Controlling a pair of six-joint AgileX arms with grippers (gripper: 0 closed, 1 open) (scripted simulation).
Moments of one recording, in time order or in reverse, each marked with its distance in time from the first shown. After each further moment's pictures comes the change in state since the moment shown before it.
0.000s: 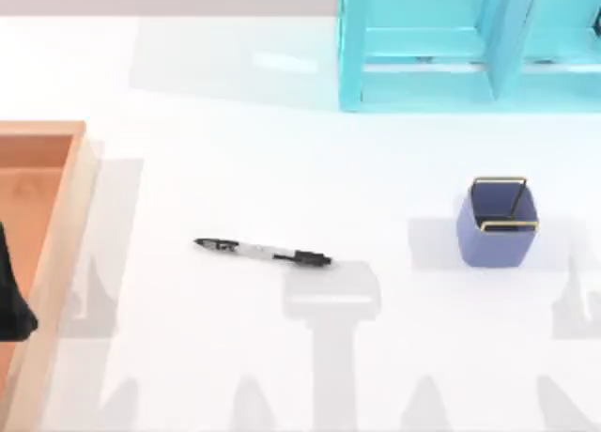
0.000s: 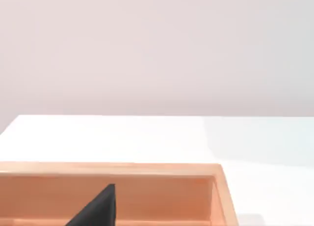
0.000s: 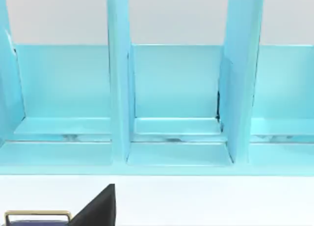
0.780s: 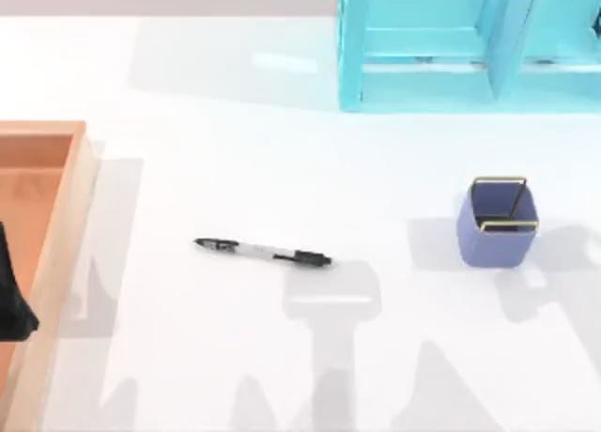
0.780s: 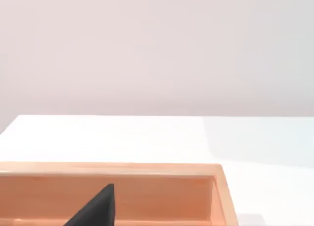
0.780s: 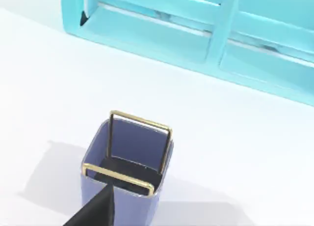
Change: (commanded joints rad) left arm 0.000 0.000 0.000 0.000 0.000 0.000; right arm 0.271 0.593 0.474 -0.320 0.059 -0.120
